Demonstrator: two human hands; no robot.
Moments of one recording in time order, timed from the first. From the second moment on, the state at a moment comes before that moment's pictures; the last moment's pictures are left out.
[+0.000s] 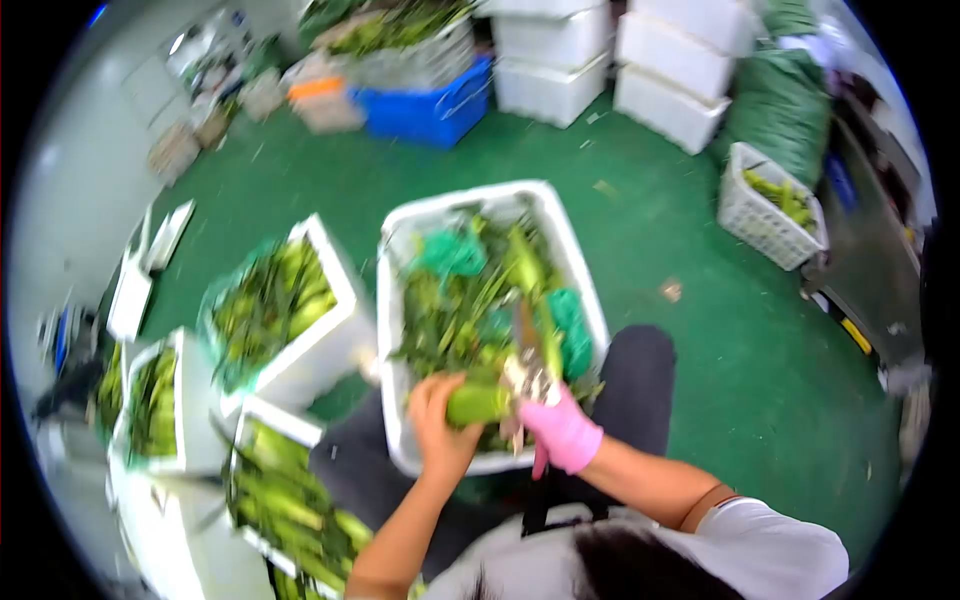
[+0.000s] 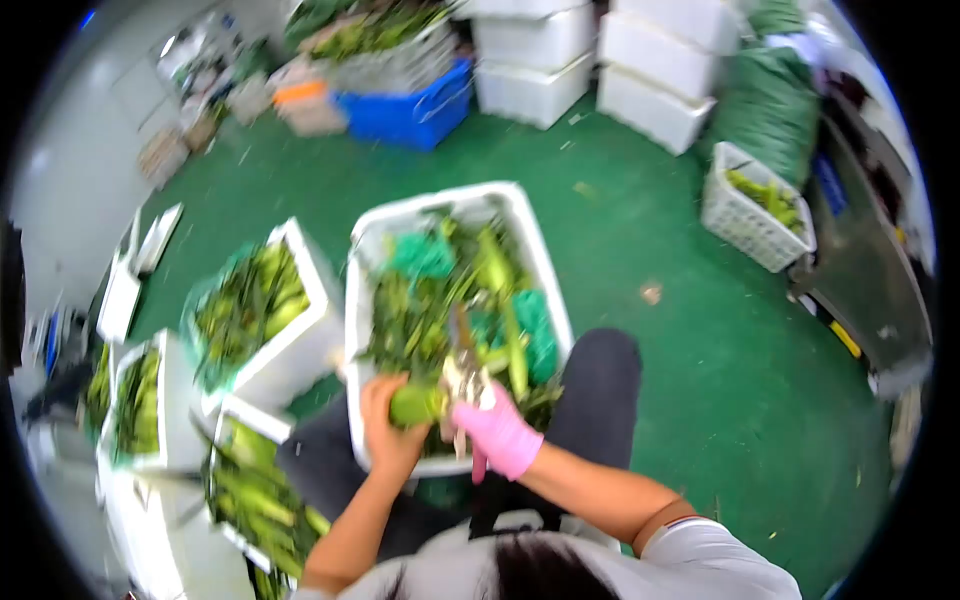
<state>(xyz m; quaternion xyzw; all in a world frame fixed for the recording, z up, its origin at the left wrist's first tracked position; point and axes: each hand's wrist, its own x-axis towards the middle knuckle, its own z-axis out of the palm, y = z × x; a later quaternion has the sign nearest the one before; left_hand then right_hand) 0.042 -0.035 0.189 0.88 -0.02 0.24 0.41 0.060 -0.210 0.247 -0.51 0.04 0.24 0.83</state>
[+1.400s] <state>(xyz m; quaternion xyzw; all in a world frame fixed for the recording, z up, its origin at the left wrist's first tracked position) -0.676 0.226 -0.017 0.25 0.82 0.50 0.10 -0.008 -0.145 0.144 -0.34 0.16 0.61 0.69</state>
